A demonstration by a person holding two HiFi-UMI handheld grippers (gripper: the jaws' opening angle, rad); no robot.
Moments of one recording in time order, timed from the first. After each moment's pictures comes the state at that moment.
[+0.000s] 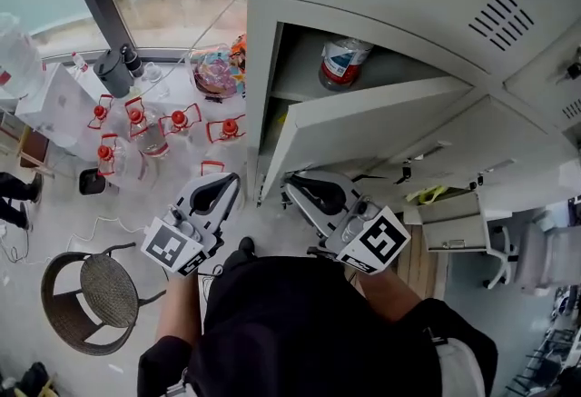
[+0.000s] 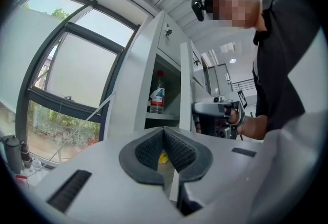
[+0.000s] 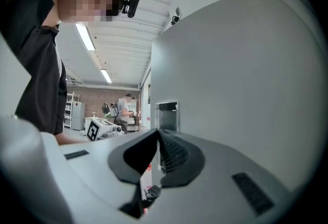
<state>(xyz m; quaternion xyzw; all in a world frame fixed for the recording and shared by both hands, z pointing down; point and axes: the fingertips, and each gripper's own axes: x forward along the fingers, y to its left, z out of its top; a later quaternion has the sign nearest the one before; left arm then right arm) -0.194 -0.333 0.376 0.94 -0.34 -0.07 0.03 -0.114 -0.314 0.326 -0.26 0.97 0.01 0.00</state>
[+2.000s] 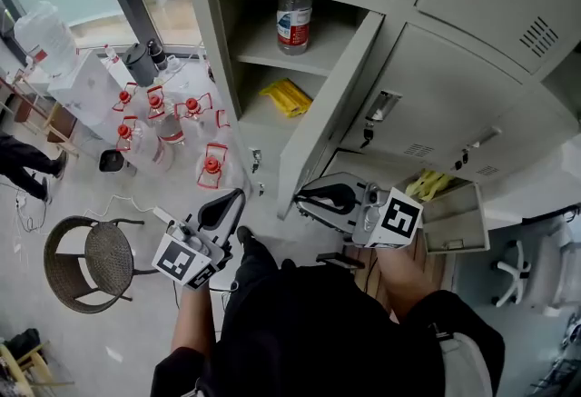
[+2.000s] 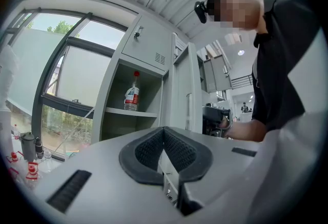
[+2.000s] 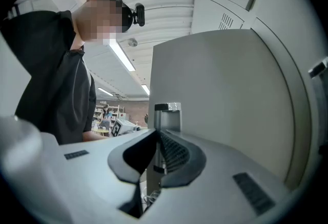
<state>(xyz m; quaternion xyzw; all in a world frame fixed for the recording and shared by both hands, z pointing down) -0.080 -0.187 0.375 0.91 -0.41 -0.05 0.03 0.019 -0.174 0.329 -0.02 1.00 0.03 0.06</state>
